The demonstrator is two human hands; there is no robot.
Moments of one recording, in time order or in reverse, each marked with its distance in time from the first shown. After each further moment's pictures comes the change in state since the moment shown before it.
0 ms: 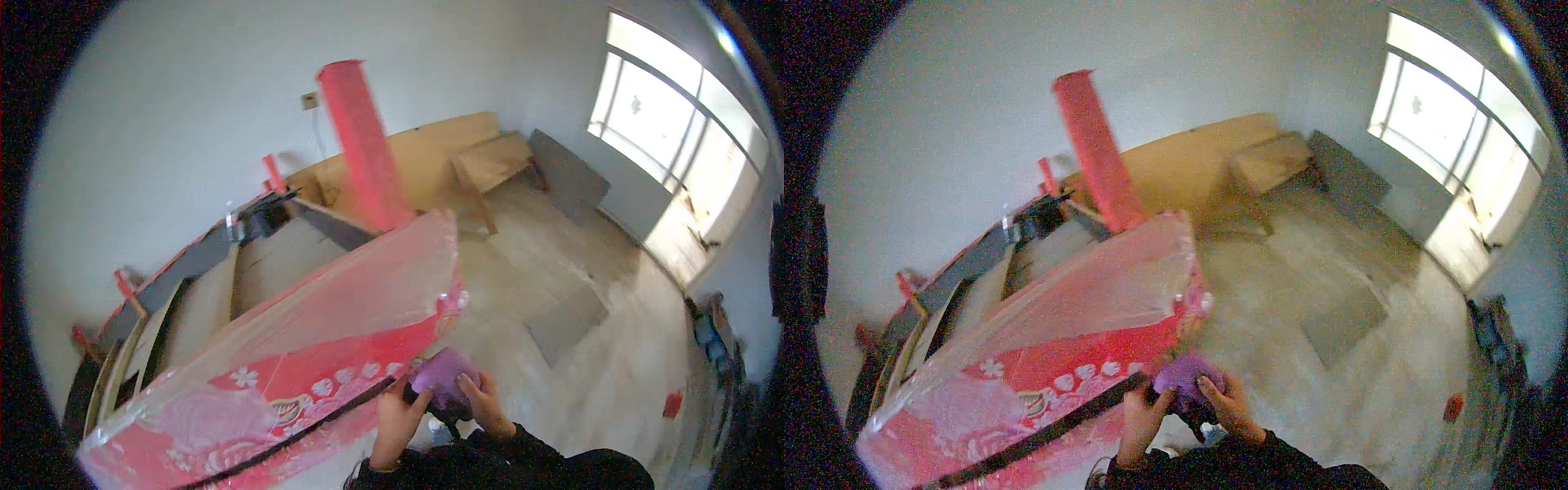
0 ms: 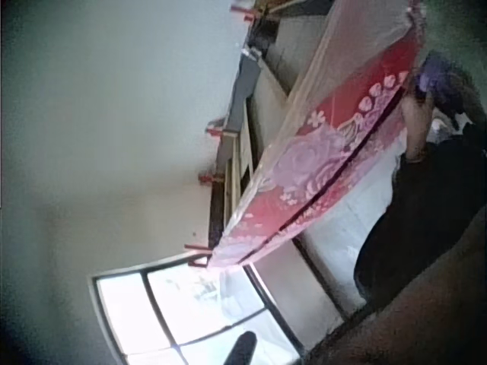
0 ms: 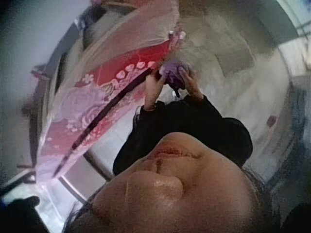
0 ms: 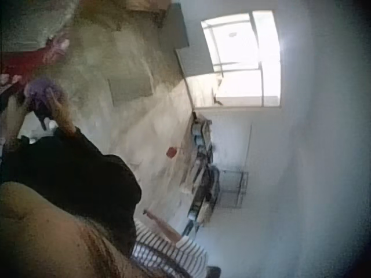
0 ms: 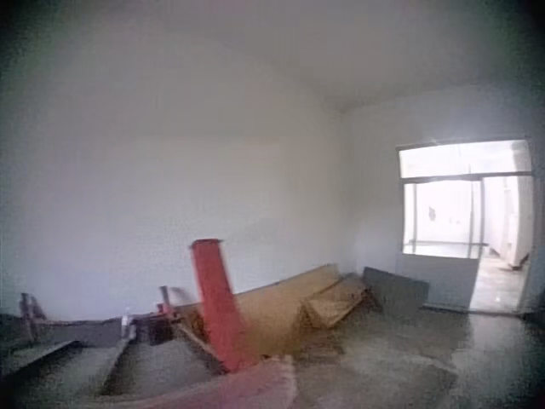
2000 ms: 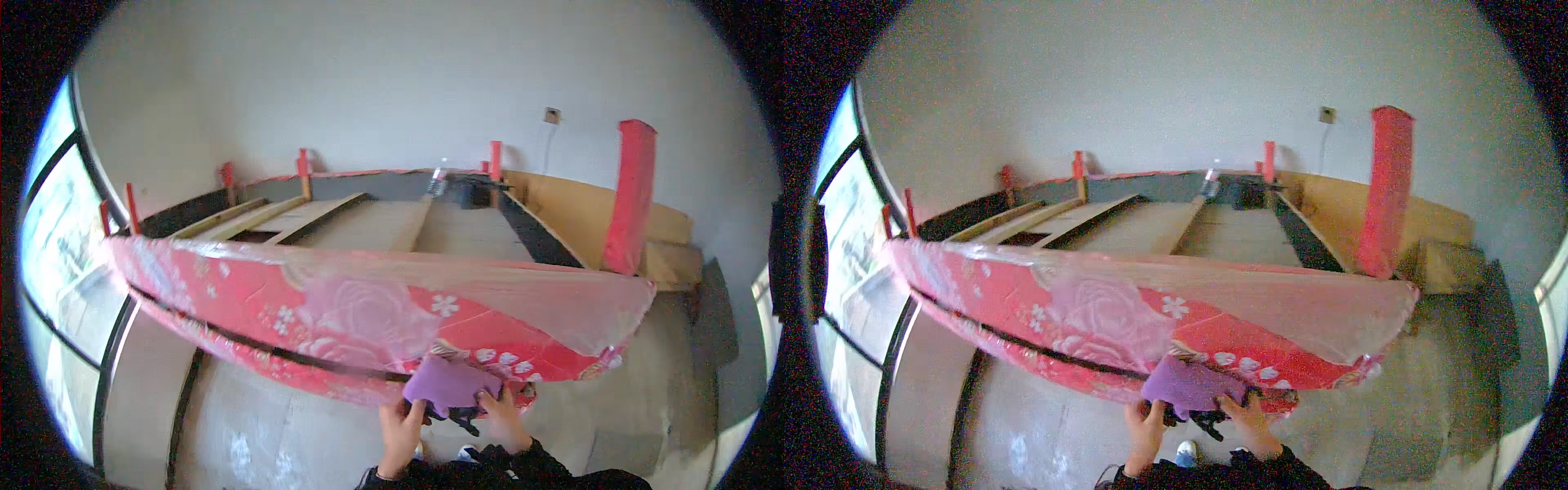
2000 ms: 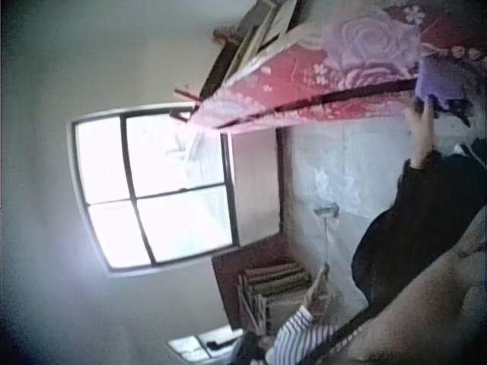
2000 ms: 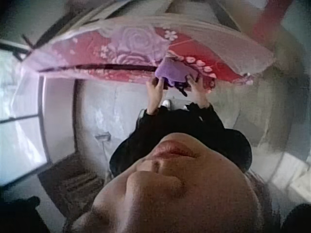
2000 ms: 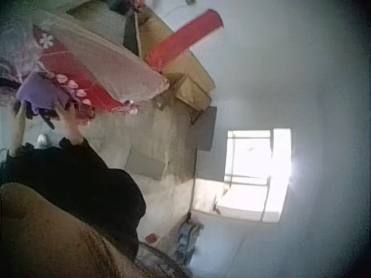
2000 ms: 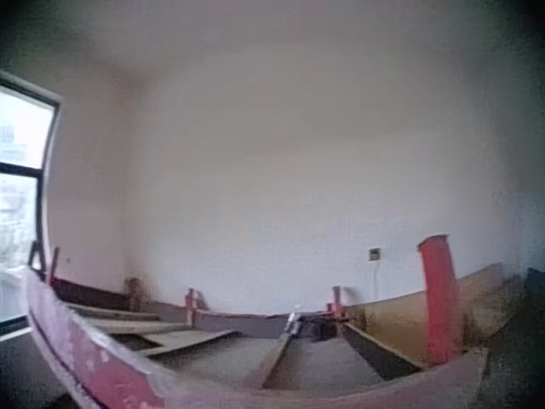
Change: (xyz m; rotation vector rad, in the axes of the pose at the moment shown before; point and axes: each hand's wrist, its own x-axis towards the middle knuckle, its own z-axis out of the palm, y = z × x) left_hand -0.104 0.034 -0.081 -0.319 1.056 -0.193; right_hand 0.018 0.044 0.108 -0.086 -0.558 0.291
